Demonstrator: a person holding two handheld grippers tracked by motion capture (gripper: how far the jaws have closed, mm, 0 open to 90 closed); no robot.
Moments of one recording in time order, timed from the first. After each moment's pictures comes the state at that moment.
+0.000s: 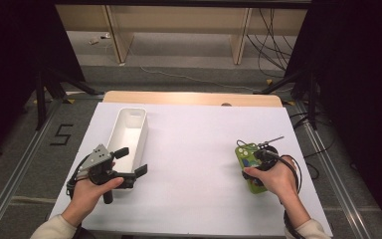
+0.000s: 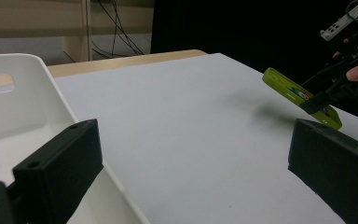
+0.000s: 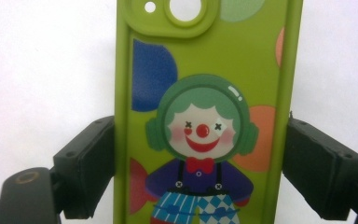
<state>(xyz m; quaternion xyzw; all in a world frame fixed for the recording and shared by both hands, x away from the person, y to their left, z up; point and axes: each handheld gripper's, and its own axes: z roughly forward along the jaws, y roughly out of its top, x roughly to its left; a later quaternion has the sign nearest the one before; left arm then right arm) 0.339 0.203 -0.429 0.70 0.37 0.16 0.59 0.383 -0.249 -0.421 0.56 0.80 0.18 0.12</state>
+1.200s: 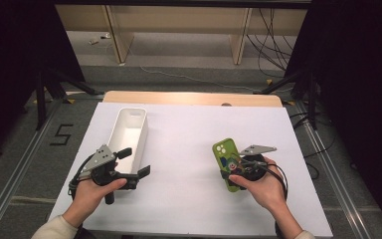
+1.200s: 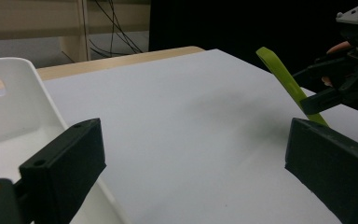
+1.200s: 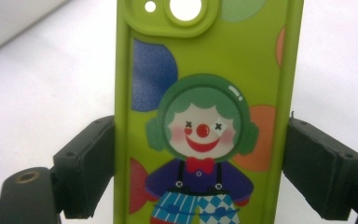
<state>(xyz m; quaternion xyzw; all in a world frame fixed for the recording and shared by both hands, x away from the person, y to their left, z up) 0.336 0.194 -0.424 0.71 0.36 0.16 0.58 0.362 -0.213 -0.428 0.43 0.82 0.36 0.13</state>
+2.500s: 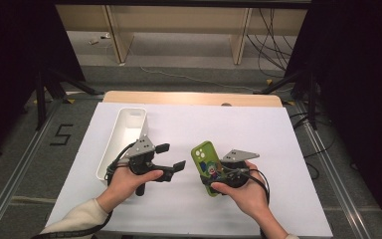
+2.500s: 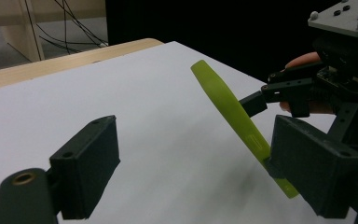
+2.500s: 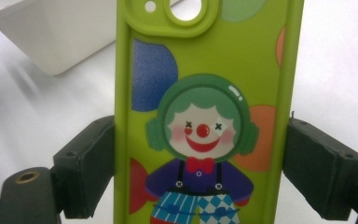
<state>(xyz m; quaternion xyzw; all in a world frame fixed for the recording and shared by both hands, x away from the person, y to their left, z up) 0.361 0.110 -0.409 0.75 0.32 0.10 0.57 0.348 -0.167 -0.430 0.38 0.82 0.42 0.11</state>
